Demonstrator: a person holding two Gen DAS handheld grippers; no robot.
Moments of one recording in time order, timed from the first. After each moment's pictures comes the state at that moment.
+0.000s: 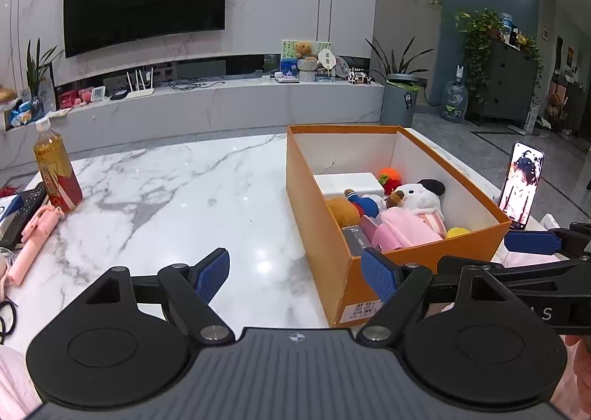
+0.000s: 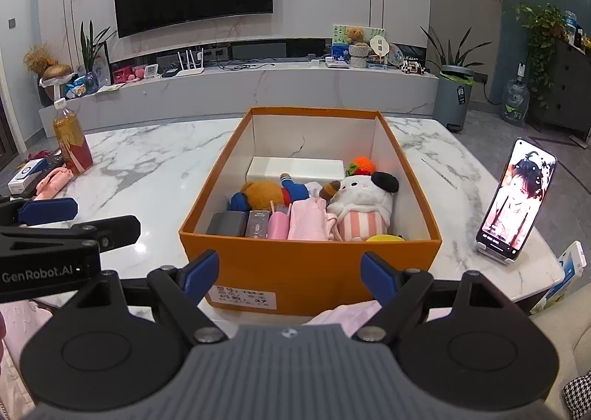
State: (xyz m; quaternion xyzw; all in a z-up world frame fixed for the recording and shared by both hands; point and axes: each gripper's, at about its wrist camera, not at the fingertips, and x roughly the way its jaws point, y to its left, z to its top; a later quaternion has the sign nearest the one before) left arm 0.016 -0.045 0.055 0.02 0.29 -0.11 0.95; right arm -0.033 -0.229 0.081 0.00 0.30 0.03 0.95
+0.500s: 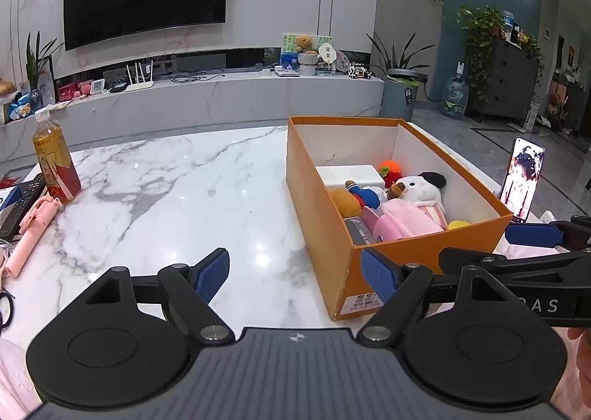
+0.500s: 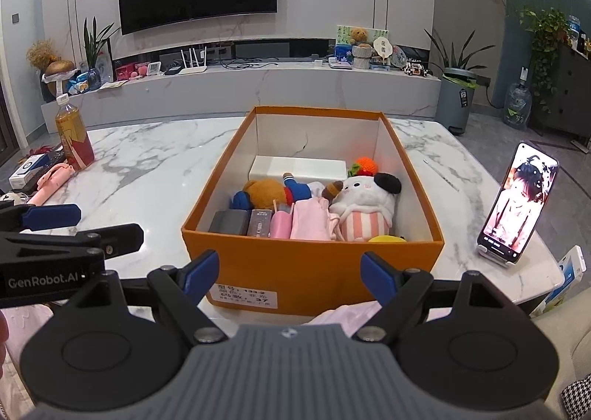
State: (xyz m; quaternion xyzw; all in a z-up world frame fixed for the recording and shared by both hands) left arm 0.011 -0.040 0.054 0.01 0.30 -0.11 0.95; right arm -0.034 -0.227 0.081 -0.01 0.30 0.04 0.95
